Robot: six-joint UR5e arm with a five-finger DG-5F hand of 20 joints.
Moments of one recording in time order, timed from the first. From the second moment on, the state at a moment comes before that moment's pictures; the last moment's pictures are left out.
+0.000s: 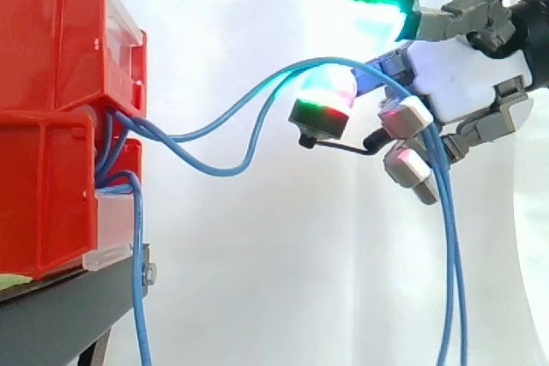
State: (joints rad) arm 0.05 -2.31 -0.74 -3.59 -1.45 -0.13
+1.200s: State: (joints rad) arm 0.05 -2.31 -0.74 -3.60 -1.46 -0.12
